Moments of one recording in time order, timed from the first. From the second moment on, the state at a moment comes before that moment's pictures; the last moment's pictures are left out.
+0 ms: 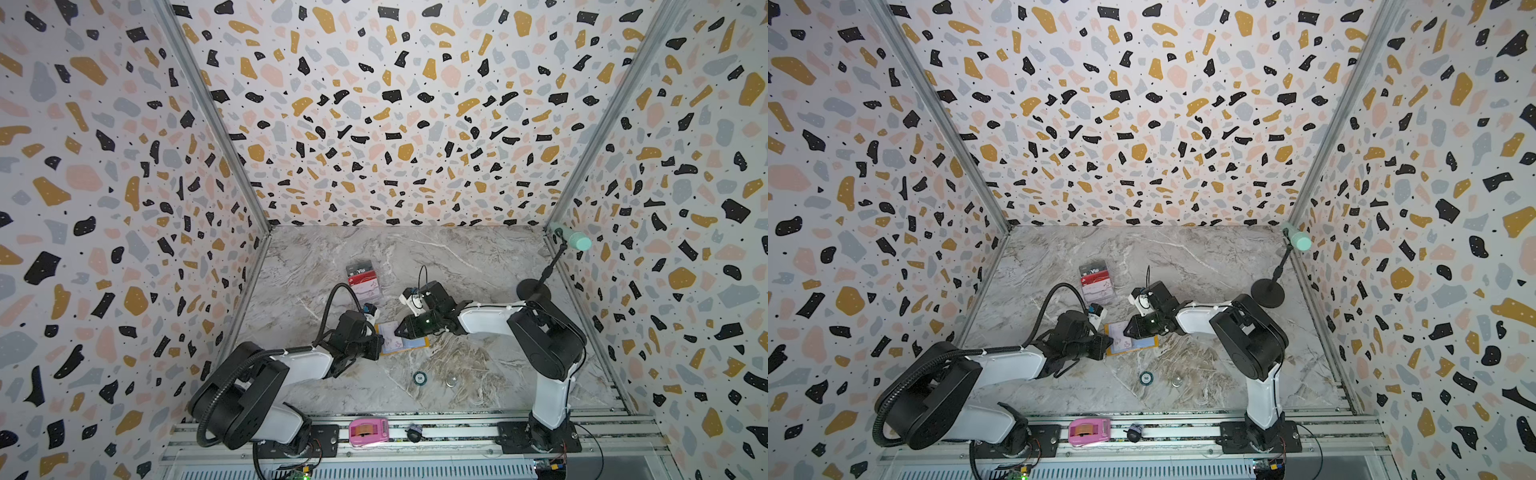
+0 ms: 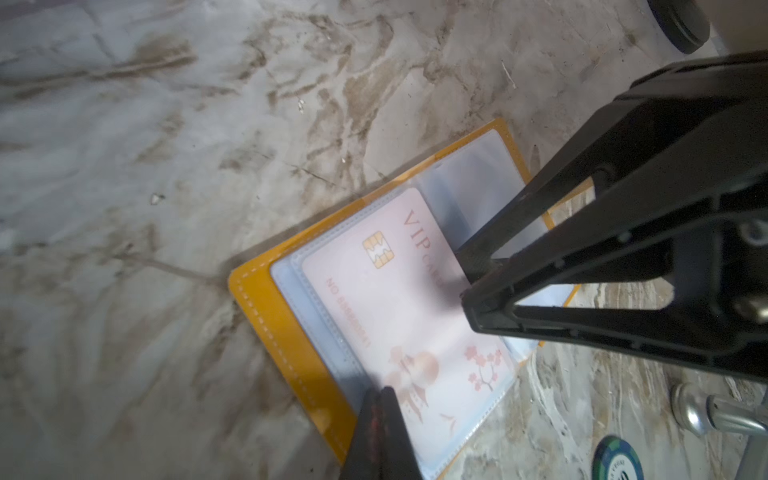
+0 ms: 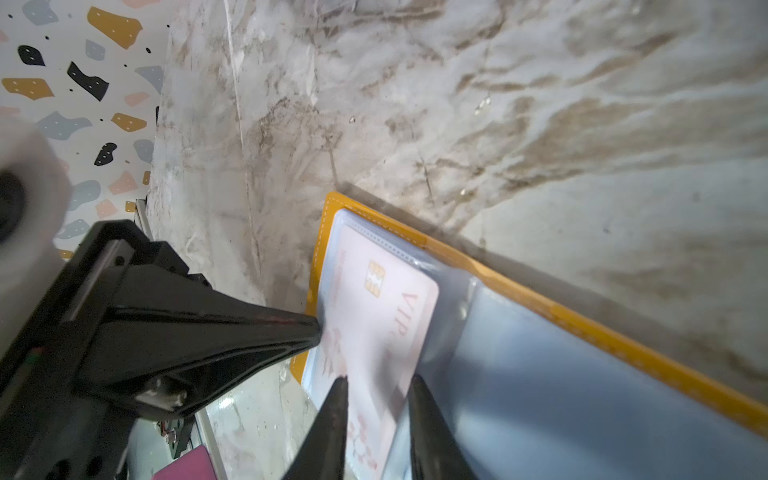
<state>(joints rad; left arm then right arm) -0.55 1.43 0.40 0.23 0.24 -0.35 0.74 1.90 1.02 0.00 -0.58 0.47</state>
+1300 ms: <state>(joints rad) -0.55 1.43 0.40 0.23 0.24 -0.34 0.70 1.98 0.98 0.11 -0.86 0.57</state>
